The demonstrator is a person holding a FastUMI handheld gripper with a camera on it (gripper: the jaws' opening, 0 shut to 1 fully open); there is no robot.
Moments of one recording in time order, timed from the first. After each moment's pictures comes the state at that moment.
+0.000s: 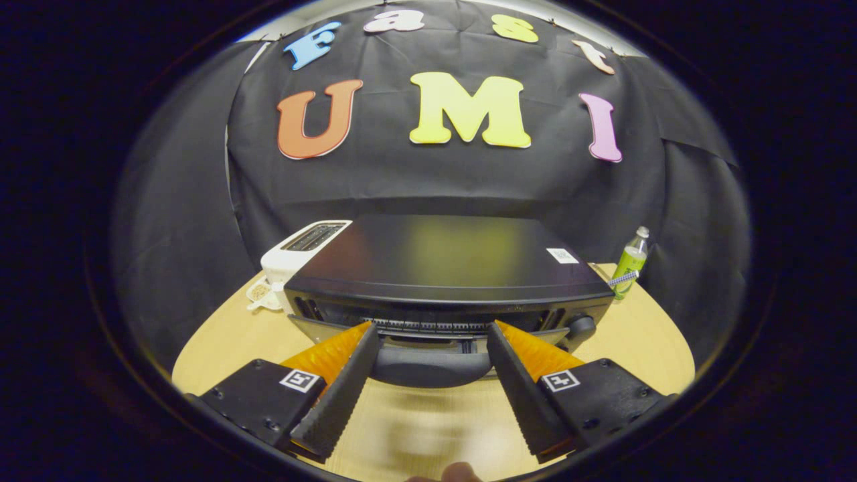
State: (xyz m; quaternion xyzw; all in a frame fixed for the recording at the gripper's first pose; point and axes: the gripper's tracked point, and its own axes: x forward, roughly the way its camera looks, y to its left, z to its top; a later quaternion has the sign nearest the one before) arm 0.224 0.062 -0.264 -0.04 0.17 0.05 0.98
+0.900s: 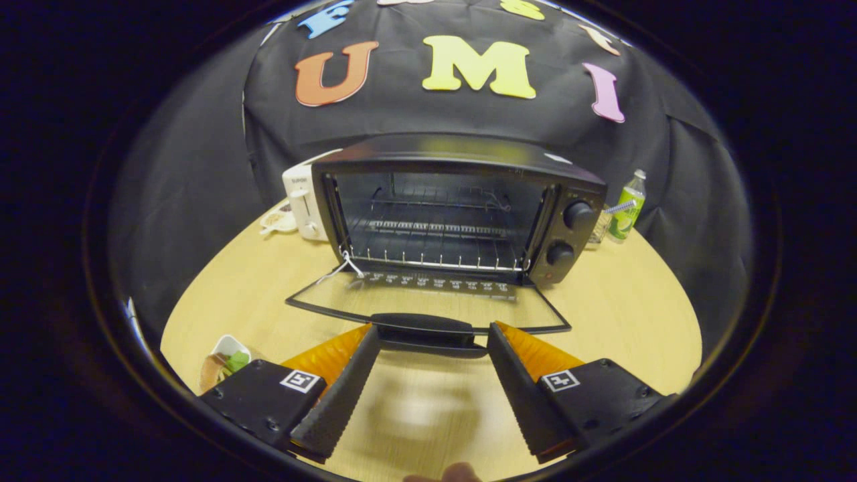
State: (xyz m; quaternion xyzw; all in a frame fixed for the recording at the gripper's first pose) arm 0.136 0.049 -0.360 -0.06 0.28 0.06 0.96
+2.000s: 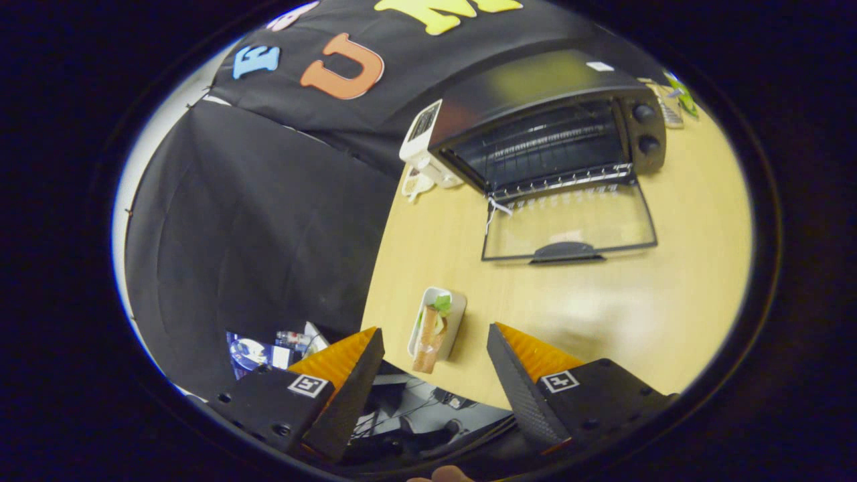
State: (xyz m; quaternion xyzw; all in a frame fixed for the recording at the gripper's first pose) arm 0.002 0.138 -0.278 0.22 0.51 0.30 0.78
